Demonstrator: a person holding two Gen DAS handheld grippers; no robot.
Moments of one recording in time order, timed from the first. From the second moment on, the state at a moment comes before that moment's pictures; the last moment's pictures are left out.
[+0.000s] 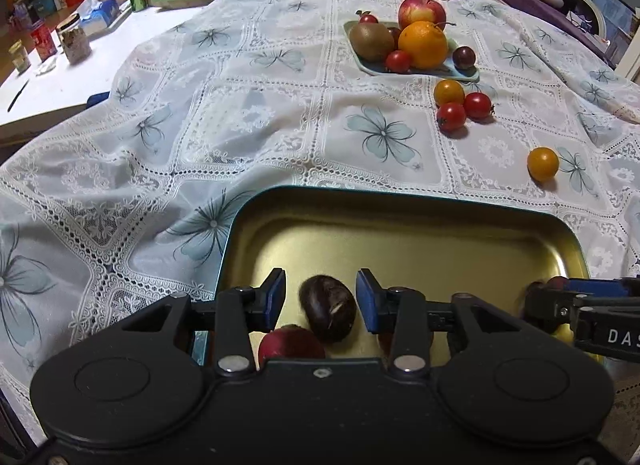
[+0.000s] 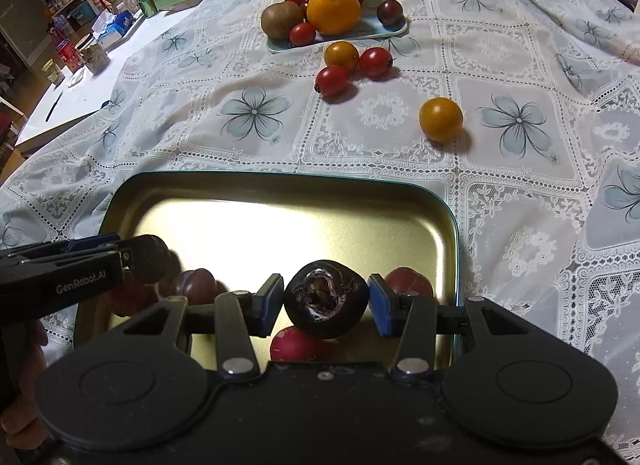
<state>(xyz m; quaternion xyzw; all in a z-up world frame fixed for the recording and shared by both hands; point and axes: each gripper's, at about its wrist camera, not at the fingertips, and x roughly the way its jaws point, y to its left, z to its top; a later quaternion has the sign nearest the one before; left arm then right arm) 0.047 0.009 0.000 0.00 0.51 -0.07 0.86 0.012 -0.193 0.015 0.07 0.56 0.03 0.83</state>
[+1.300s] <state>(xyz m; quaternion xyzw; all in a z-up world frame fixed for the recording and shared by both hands) 0.042 0.001 -0.004 0.01 0.55 -0.10 0.83 0.013 -0.196 0.008 0.09 0.61 0.04 0.79</state>
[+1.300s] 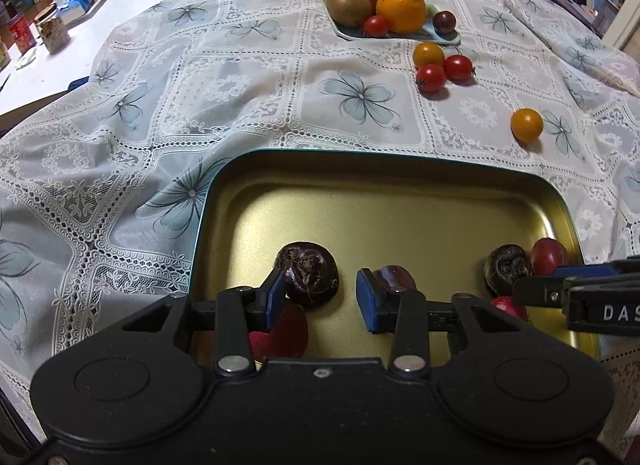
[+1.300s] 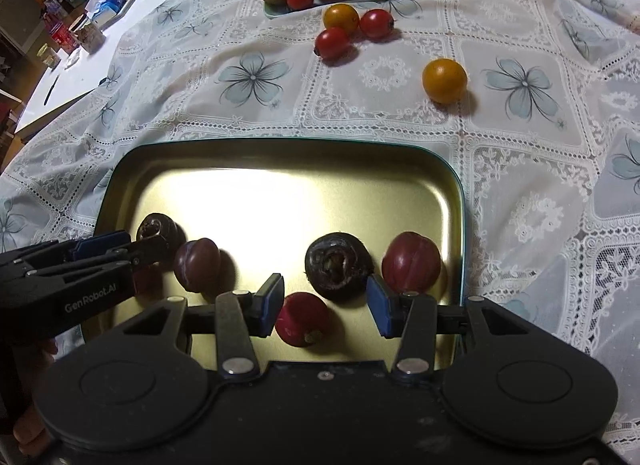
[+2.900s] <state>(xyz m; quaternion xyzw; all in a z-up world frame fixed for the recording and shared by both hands) 0.215 -0.108 0.009 0.03 0.53 -0.13 0.83 0.151 -0.267 -0.029 0.08 0.57 -0.07 0.82</state>
